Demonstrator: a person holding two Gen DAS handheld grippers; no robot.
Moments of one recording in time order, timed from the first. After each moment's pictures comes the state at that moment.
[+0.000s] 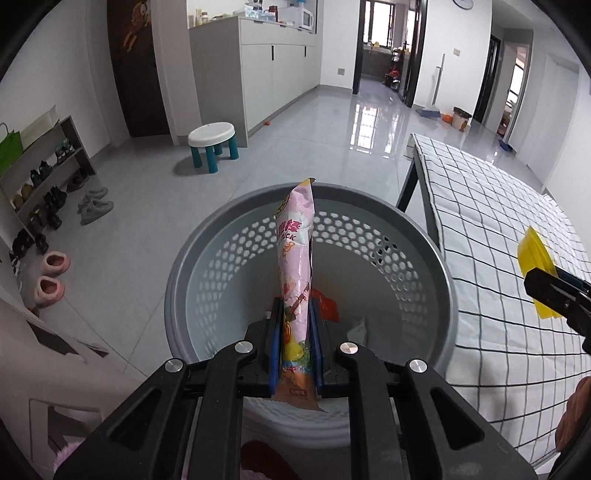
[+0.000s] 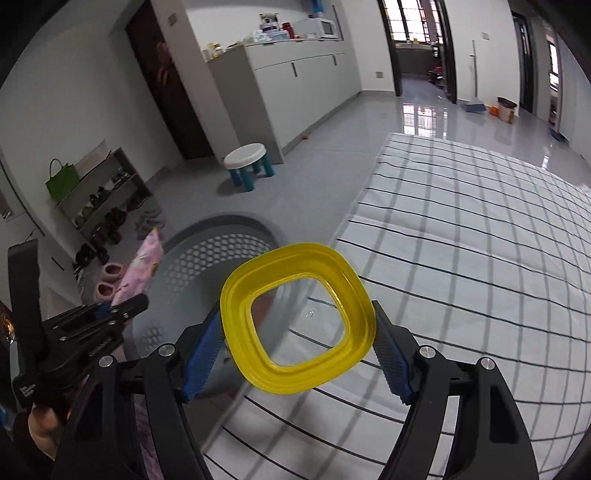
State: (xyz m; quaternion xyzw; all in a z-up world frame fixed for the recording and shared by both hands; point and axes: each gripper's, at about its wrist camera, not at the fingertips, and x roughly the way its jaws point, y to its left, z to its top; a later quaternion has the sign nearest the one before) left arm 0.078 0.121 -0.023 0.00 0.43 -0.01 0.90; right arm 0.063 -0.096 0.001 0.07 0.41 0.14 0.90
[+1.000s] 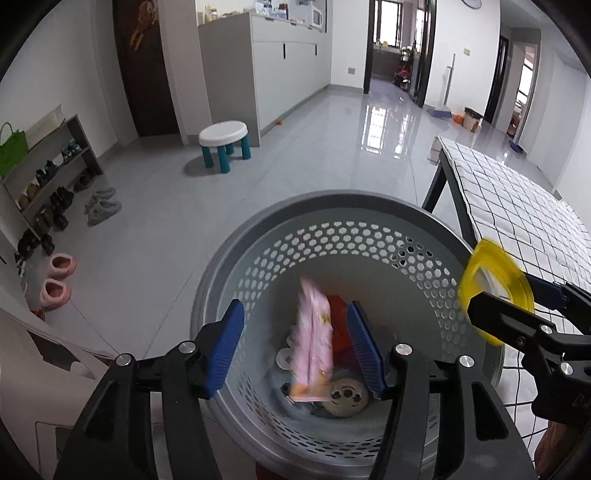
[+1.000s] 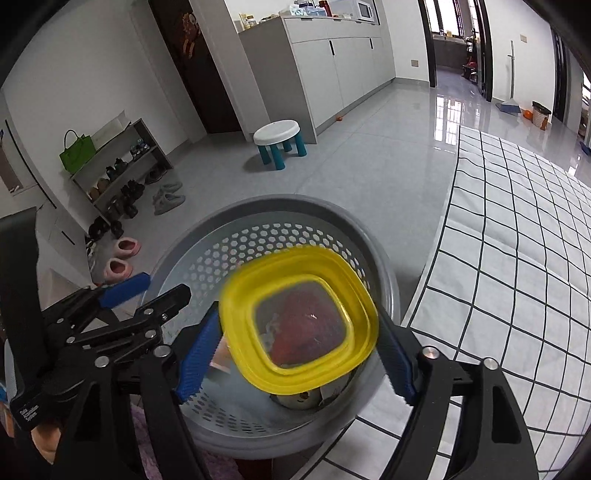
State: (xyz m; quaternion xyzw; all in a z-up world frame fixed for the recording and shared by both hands) left arm 0.100 0.154 -0.034 0.01 0.43 0.01 0.90; right arm 0.117 -0.007 -0.023 0.04 0.44 0.19 0.88
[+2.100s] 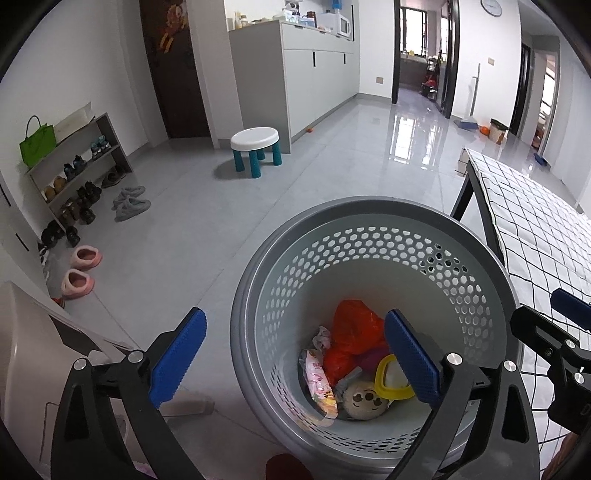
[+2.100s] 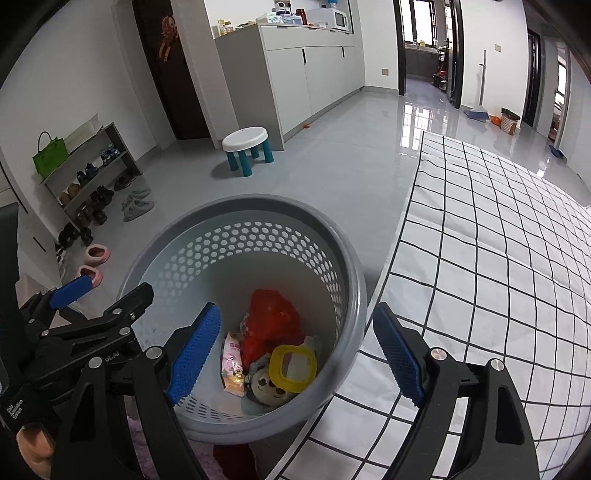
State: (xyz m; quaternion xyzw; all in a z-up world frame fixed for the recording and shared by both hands) left arm 0.089 0.167 -0.030 0.01 0.41 0.07 0.91; right arm 0.089 -0.009 -0.022 0.02 0.43 0.12 0.90
